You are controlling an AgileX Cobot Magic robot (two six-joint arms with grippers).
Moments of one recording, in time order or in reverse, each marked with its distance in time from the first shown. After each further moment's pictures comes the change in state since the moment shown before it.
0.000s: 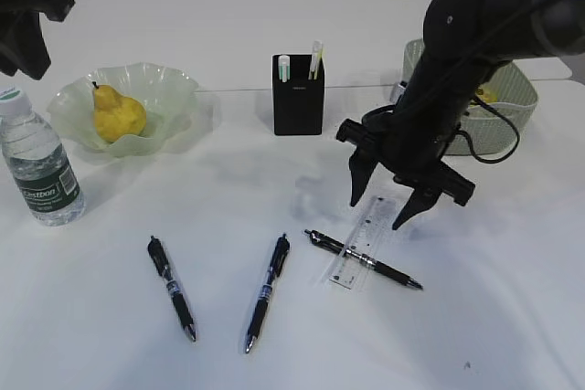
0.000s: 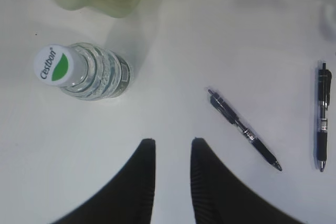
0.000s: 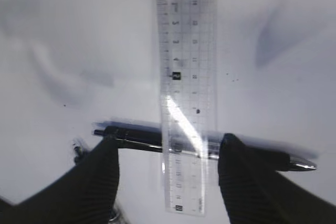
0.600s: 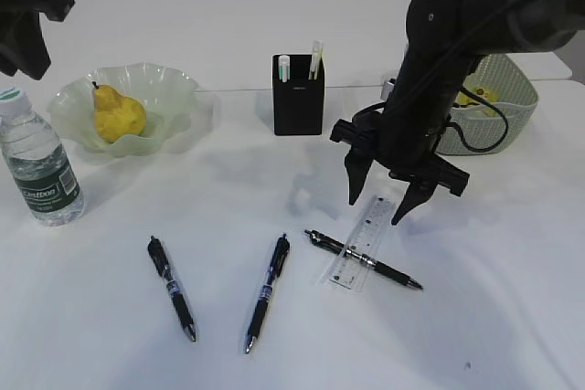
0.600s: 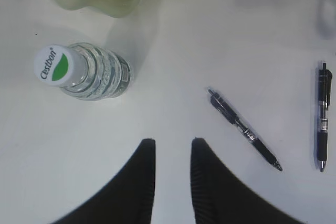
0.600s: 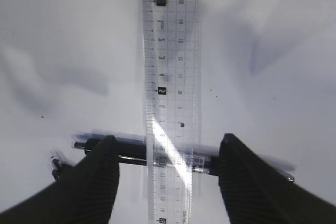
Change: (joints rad) left arm 0.000 0.000 0.000 0.000 0.001 0.000; right arm 0.016 0.052 -0.094 -0.087 0.087 0.018
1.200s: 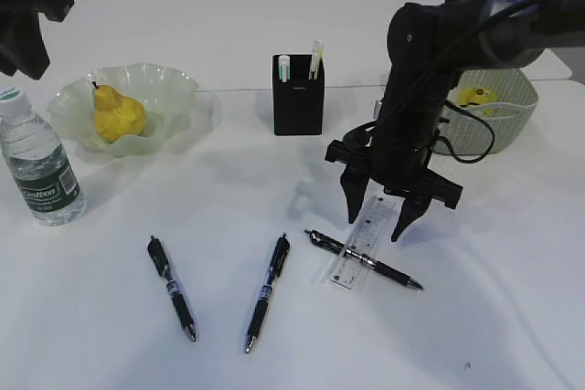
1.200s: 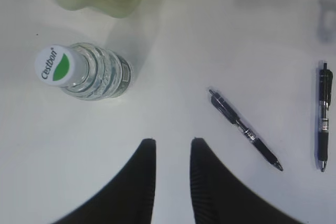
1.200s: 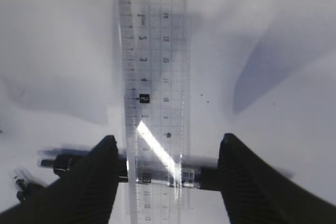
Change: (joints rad) left arm 0.000 0.000 0.000 0.000 0.000 0.000; right arm 0.019 0.071 -0.041 -0.036 0.053 0.037
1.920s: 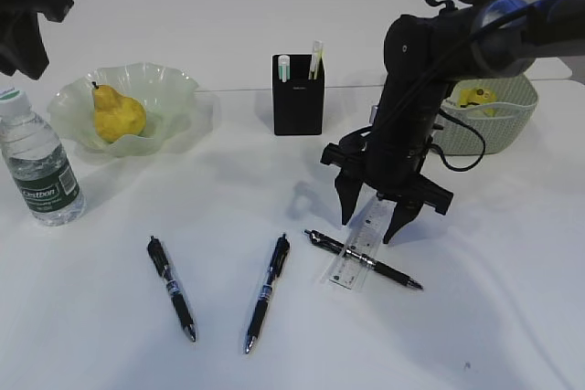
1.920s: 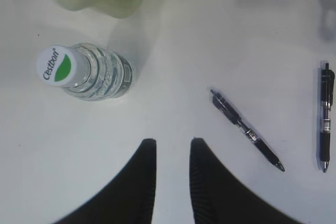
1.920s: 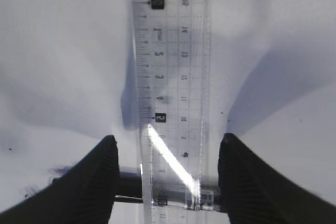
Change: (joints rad) left arm 0.000 0.000 0.000 0.005 0.002 0.002; right arm 0.002 0.029 0.000 0.022 -0.053 0.002
